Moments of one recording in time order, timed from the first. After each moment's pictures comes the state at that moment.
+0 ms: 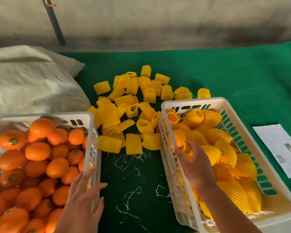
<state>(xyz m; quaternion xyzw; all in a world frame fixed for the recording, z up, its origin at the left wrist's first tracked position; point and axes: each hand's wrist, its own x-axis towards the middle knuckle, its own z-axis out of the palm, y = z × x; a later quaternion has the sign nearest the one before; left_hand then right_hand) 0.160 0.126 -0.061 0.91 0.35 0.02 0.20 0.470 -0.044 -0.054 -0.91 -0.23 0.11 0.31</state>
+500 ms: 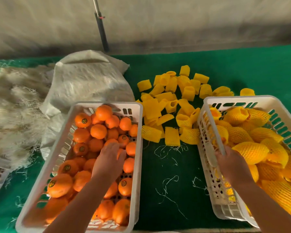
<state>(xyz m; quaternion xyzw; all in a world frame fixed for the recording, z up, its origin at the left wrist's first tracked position) 0.100 0.197 -0.075 0.84 0.49 0.09 0.21 0.434 -0.048 -0.064 -0.92 -0.29 0.15 0.22</state>
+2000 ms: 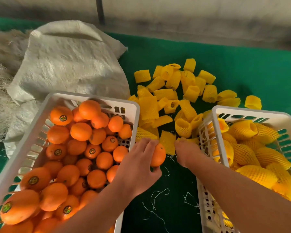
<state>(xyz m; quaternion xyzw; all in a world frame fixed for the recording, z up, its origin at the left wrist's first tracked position) 0.215 0.179 -0.070 0.90 0.32 0.13 0.28 0.449 0.132 -0.129 -0.78 -0.53 0.18 -0.26</state>
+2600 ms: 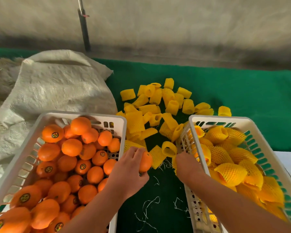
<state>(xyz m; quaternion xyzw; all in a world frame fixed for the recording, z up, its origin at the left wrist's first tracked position) 0.213 0.179 -0.070 0.91 0.31 0.11 0.26 0.432 0.068 -0.075 -0.86 -0.46 0.13 -0.18</state>
